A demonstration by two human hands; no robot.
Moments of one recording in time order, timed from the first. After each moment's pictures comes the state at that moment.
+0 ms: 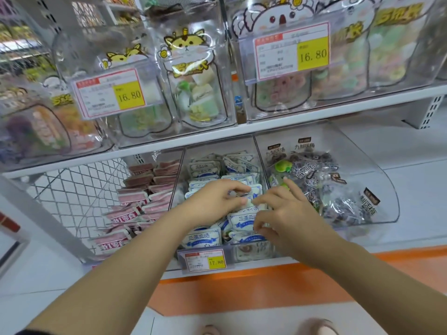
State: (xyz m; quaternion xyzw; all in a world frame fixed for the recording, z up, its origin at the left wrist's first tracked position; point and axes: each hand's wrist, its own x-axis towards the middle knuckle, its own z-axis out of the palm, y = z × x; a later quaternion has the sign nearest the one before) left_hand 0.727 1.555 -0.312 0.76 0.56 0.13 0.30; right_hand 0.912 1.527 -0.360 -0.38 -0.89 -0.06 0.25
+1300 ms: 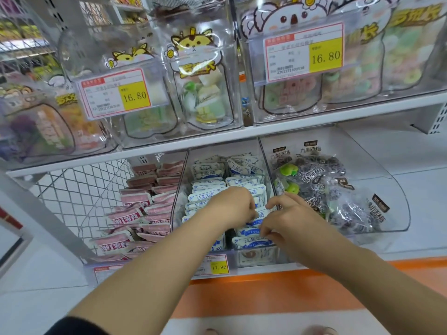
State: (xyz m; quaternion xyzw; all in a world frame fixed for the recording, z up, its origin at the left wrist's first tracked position) left_hand 0.755 1.569 -0.326 0.75 0.63 -0.03 0.18; right_hand 0.916 1.534 -0.366 -0.36 -0.90 0.04 0.23
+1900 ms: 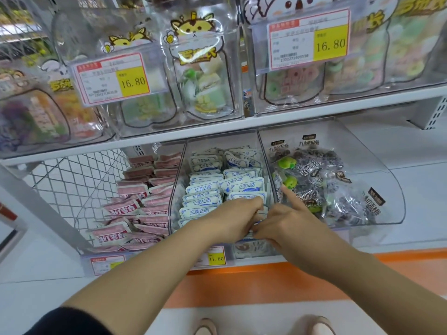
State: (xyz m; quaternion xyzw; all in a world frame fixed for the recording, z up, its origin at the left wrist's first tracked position) left_hand 0.752 1.544 -0.349 0.84 0.52 -0.04 0.14; right_hand 0.915 1.518 -0.373 -0.34 -0.92 -0.08 0.19
